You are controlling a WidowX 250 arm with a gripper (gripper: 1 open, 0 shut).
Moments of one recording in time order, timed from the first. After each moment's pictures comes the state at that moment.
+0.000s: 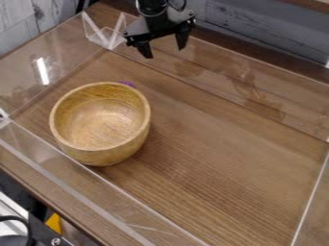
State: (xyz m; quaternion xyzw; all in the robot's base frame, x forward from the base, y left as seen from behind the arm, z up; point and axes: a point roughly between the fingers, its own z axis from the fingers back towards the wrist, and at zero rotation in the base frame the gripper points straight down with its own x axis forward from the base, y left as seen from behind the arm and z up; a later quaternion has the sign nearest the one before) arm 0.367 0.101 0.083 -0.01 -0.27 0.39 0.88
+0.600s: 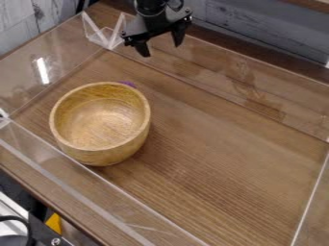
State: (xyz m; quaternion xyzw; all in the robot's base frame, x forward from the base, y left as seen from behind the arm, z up) arm 0.368 0.107 0.084 -0.01 -0.29 0.42 0.86
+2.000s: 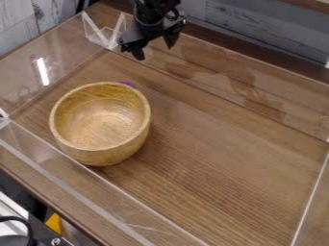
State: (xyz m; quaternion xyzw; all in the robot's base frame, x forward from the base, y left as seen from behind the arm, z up) arm 0.367 0.113 0.071 0.02 -0.30 0.46 0.84
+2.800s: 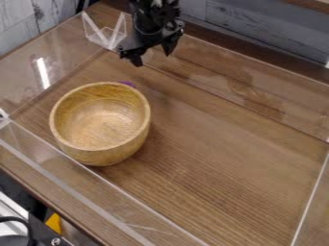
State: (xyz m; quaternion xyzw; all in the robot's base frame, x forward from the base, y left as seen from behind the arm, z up) arm 0.367 0.119 0.062 0.03 -0.31 0.46 0.84
